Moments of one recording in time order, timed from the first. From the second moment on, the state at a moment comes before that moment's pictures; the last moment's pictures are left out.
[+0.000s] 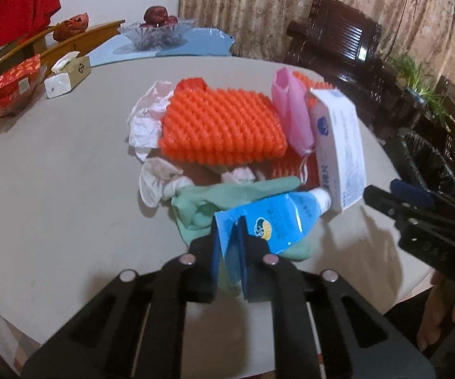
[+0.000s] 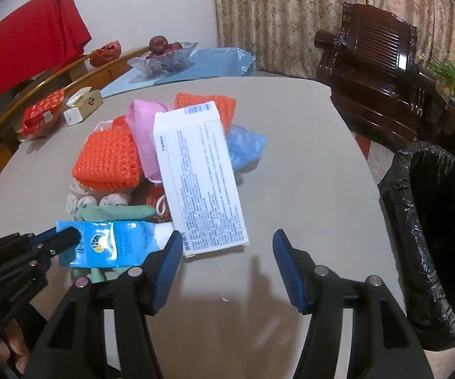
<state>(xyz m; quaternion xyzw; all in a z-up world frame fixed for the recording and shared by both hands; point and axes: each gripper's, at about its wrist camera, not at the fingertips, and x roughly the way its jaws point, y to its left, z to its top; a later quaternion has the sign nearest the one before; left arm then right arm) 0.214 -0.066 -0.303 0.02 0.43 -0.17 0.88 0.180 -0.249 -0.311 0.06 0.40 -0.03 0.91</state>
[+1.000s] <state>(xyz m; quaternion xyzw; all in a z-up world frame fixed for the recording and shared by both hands) 0.214 -0.056 -0.285 0.01 0.38 -0.17 0.91 0.222 -0.238 -0.327 0.06 0.41 -0.02 0.91</state>
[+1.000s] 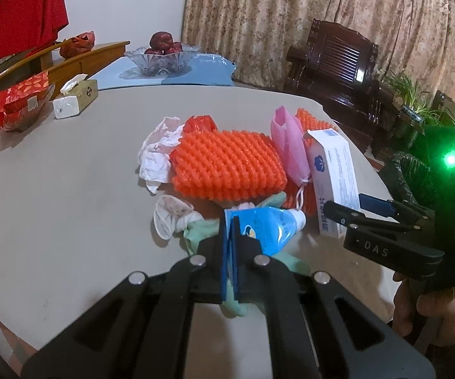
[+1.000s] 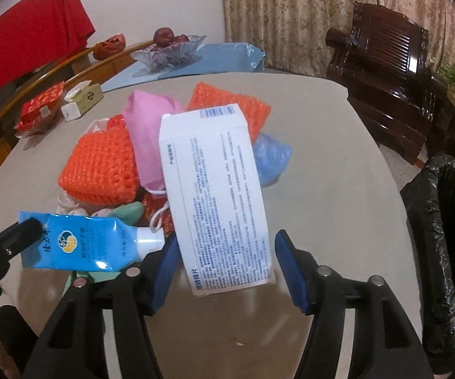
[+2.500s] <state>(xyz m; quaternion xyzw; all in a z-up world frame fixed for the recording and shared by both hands) 0.130 -0.166 -0.193 0.05 0.31 -0.26 0.91 0.083 -0.344 -0.229 0.11 0.33 -0.12 0.93</state>
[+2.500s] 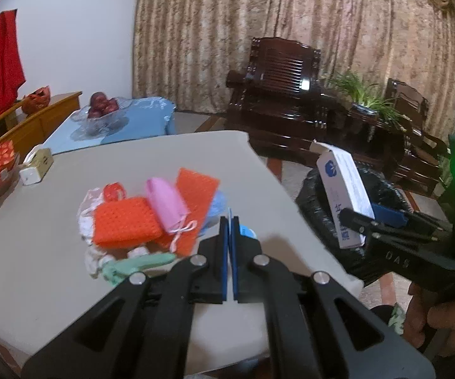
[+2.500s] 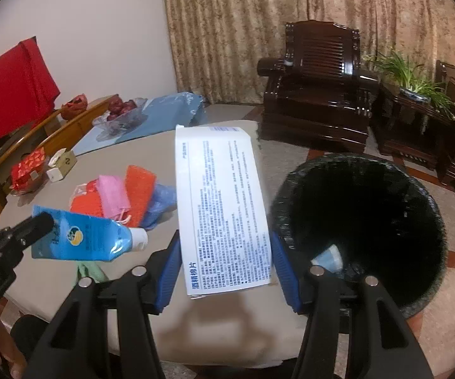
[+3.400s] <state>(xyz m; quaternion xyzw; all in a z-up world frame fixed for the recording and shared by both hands) 0.124 -0.339 -0.194 0.09 0.30 -0.36 0.88 0.019 -0.476 -0.223 0.12 0.32 -0.23 0.91</state>
